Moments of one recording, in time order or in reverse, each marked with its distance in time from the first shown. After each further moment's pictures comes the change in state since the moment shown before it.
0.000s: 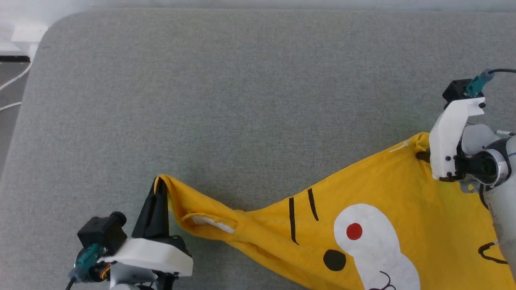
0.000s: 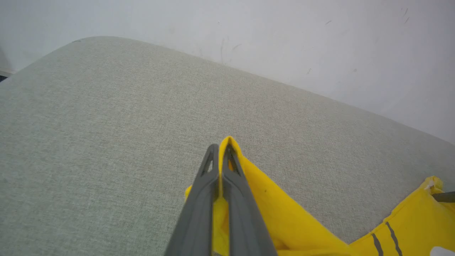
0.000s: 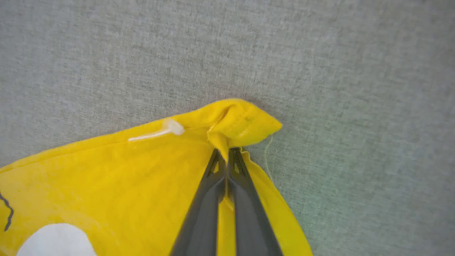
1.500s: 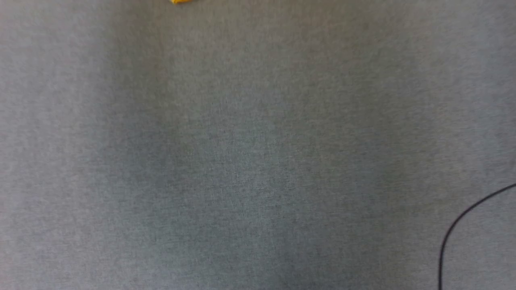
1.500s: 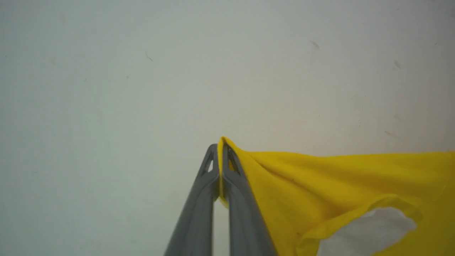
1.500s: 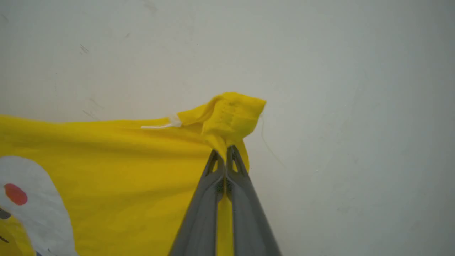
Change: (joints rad) left arm -1.577 0.240 -0.006 0.922 0.167 -0.297 -0.028; right arm -0.874 0.027 -0.037 0.230 -0.231 0.002 -1.001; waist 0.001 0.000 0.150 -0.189
